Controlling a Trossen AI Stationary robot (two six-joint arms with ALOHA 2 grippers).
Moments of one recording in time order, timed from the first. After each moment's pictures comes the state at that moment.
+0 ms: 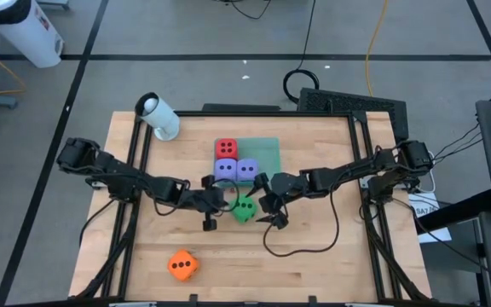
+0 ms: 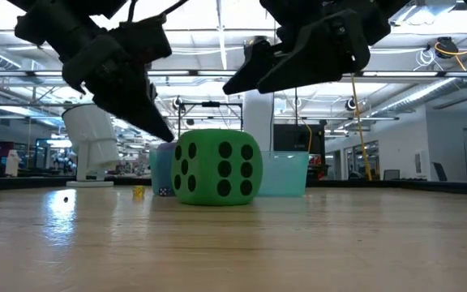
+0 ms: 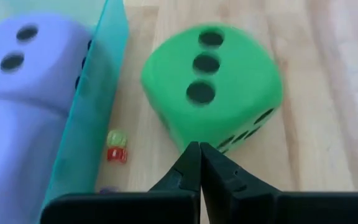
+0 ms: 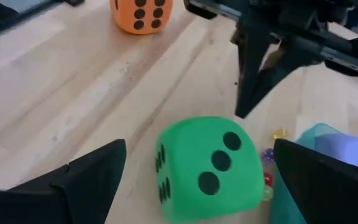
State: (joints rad) left arm -0.25 1.48 0.71 0.00 -0.25 -0.18; right arm 0.12 1.62 0.96 0.10 -0.13 -0.38
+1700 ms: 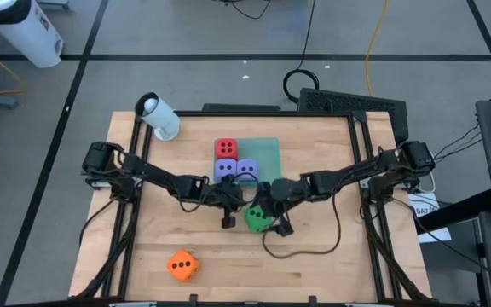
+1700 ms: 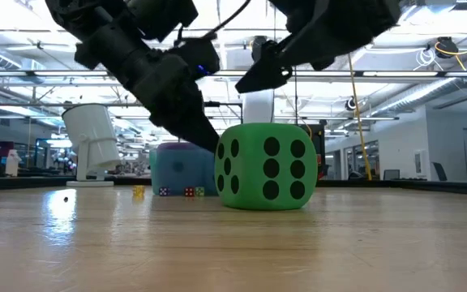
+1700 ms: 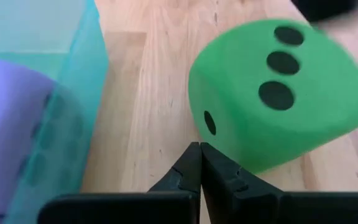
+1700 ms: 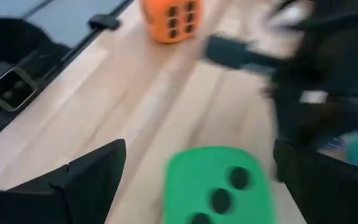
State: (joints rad) left arm -0.14 1.72 0.85 0.17 -0.11 -0.11; right arm 0.16 1.60 0.98 0.01 -0.22 -0.16
